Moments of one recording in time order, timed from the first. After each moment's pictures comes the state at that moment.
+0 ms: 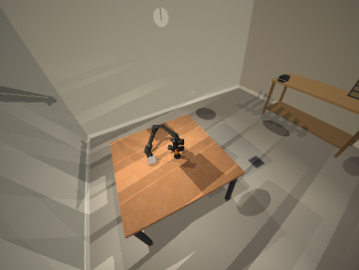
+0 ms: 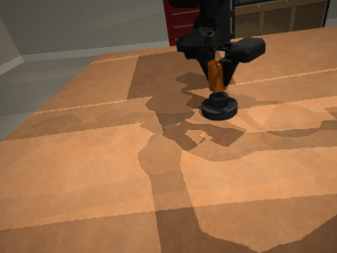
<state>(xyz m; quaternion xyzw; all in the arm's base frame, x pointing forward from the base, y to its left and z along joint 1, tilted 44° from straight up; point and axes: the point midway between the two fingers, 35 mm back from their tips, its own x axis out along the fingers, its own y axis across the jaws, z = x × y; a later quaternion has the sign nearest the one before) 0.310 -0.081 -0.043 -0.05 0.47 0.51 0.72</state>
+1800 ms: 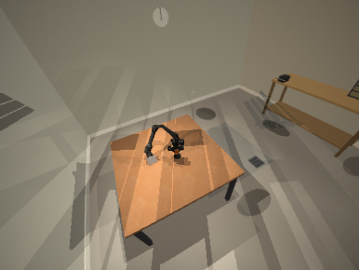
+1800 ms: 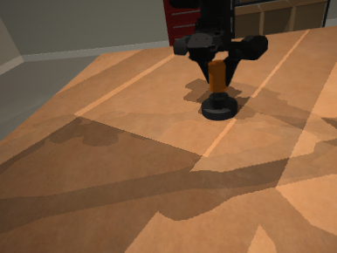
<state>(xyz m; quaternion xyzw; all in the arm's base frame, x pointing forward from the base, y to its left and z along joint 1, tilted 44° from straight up) 0.308 -0.080 -0.044 -0.12 0.41 0.56 0.71</state>
